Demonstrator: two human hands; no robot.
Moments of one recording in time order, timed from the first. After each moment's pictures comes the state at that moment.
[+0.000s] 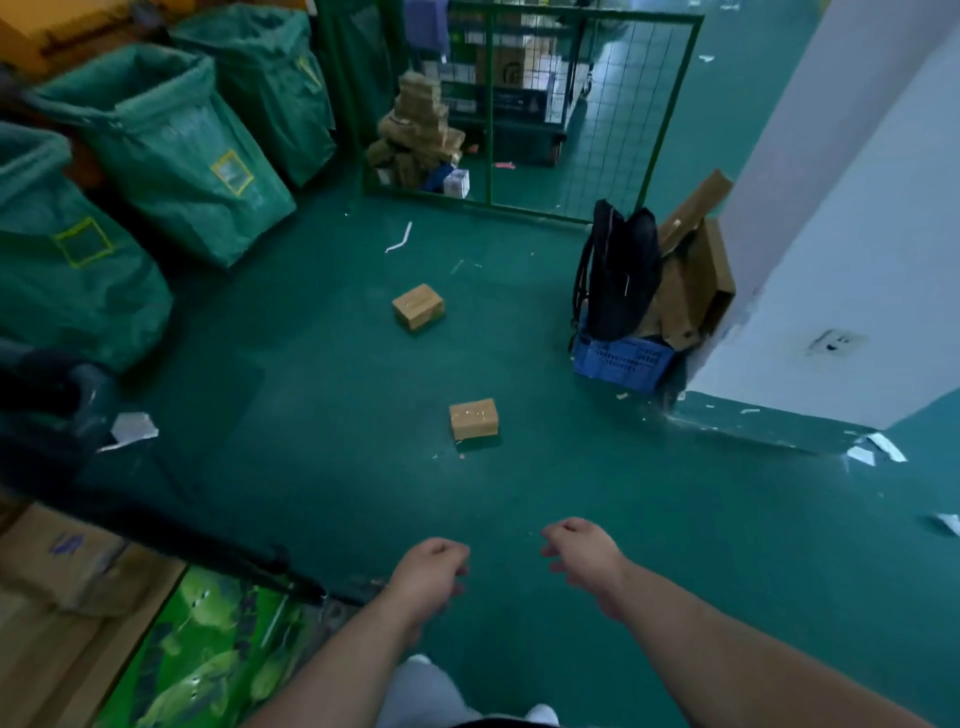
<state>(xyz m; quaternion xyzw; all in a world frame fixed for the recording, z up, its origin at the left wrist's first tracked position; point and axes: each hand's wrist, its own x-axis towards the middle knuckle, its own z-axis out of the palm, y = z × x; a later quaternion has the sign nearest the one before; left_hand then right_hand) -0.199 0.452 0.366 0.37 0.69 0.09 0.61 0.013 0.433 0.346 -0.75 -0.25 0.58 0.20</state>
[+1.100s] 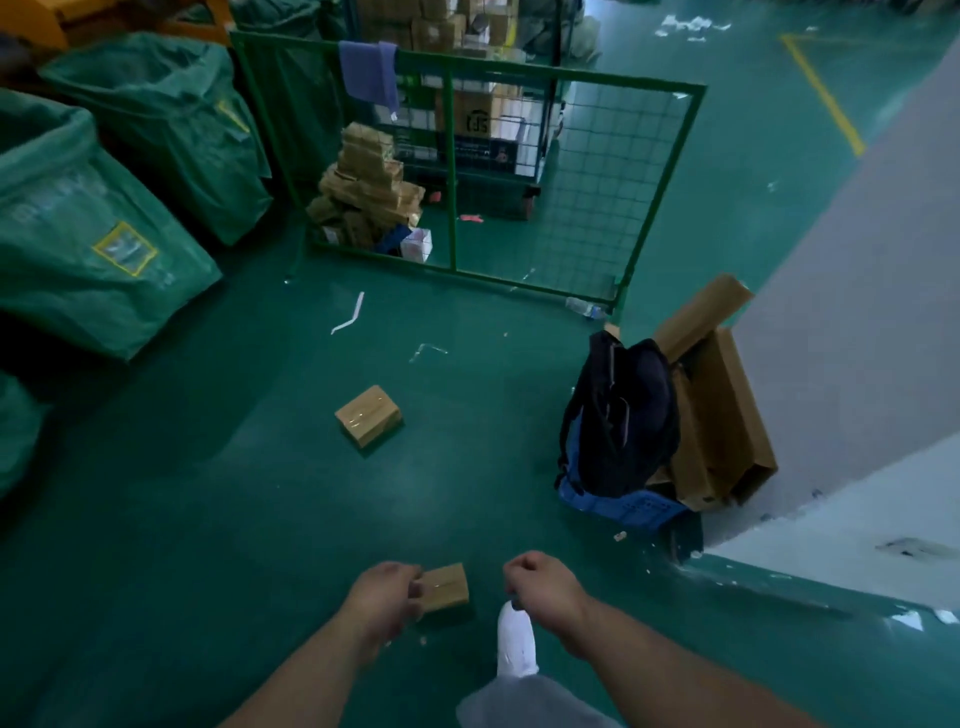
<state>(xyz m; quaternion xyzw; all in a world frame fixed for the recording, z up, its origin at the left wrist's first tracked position) -0.074 0.988 0.328 0.34 0.70 0.09 0.62 0.140 0.936 0.327 -0.74 -0.27 0.58 0.18</state>
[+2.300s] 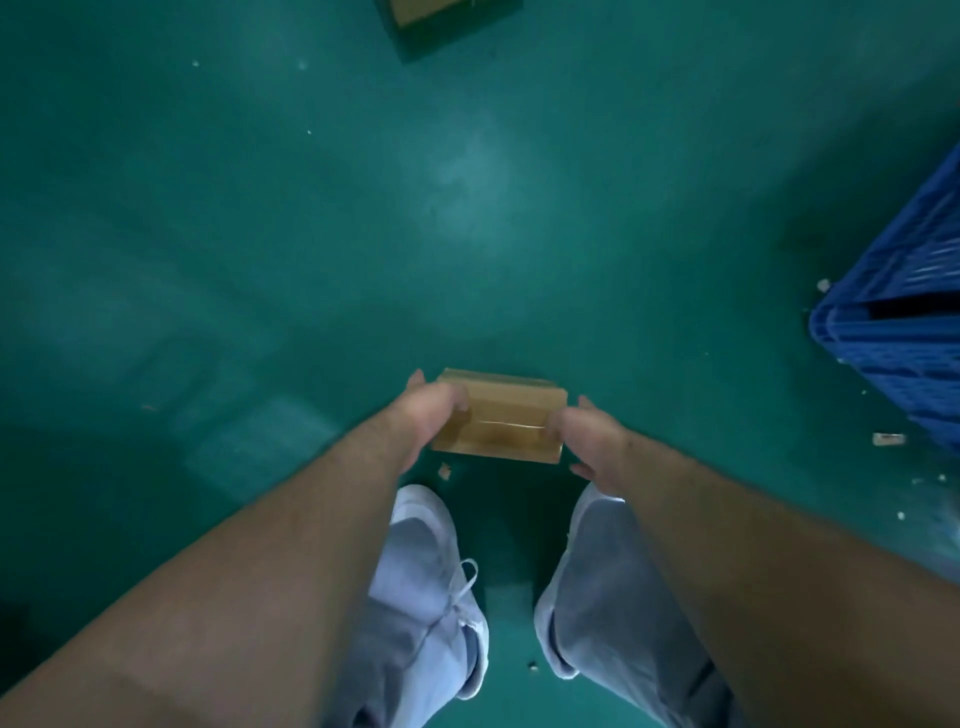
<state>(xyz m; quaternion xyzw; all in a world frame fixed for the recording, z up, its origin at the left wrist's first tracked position) -0.122 1.133 -0.356 0.09 0.75 -0.02 0.65 0.074 1.132 -0.352 -0.74 -0.13 0.65 -0.08</state>
